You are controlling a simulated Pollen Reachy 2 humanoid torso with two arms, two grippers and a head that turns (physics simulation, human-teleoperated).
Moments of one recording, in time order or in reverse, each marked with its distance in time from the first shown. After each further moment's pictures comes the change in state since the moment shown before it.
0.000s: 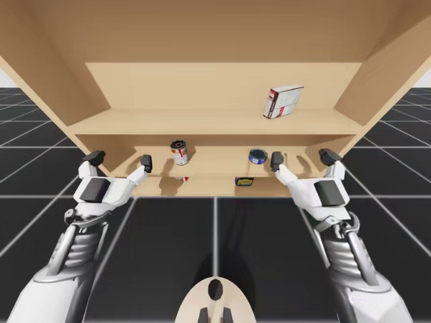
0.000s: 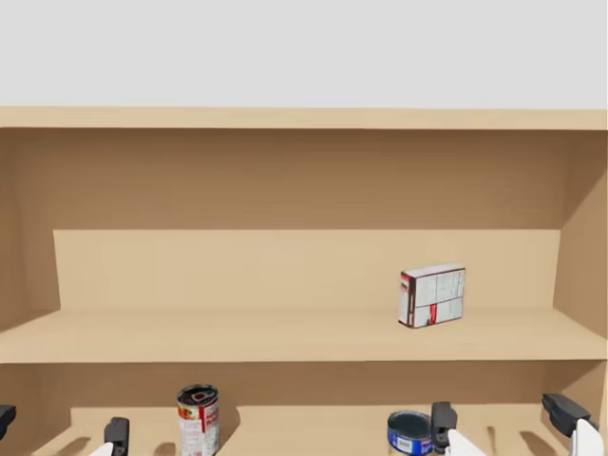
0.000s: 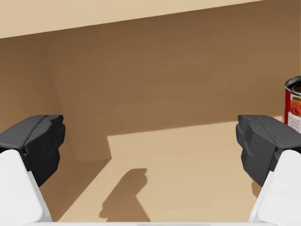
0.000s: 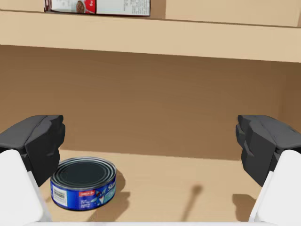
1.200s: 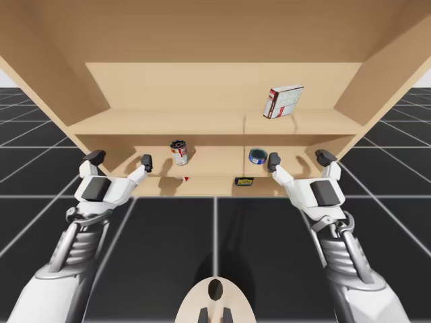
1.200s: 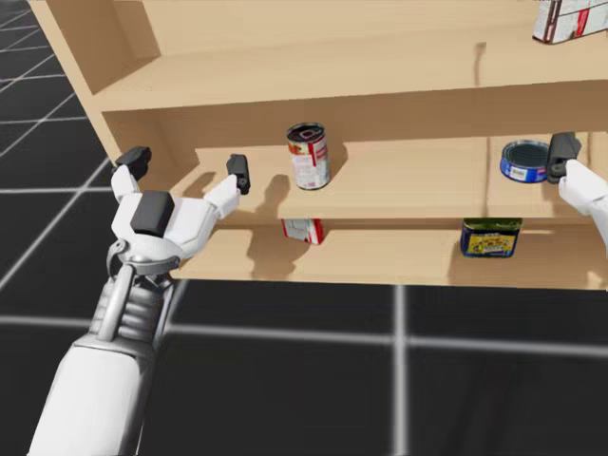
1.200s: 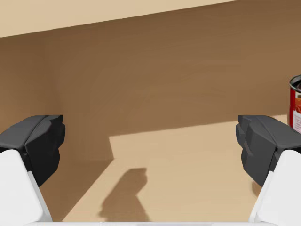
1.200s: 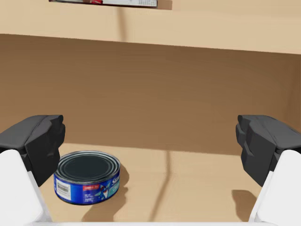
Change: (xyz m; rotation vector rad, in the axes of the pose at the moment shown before) left arm -0.003 0.001 -0.003 0.001 -0.001 -0.011; right arm -0.004 0.005 -0.001 0.004 0.015 0.008
